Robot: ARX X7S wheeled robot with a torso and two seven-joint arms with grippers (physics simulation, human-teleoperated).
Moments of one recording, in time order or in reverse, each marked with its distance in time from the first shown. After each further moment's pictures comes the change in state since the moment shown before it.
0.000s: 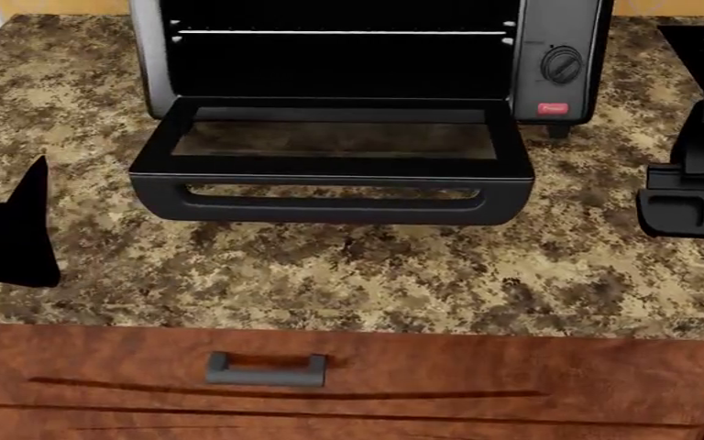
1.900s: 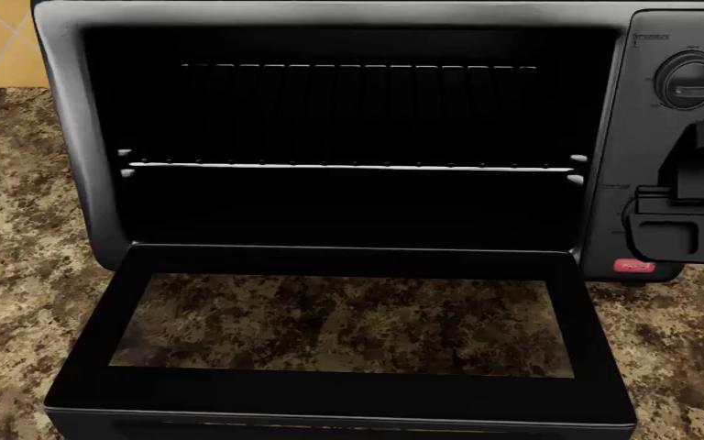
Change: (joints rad) left arm 0.151 -0.423 0.109 -0.007 0.206 0.534 0.306; right arm -0.020 0.107 -0.052 -0.004 0.053 -0.143 0.046
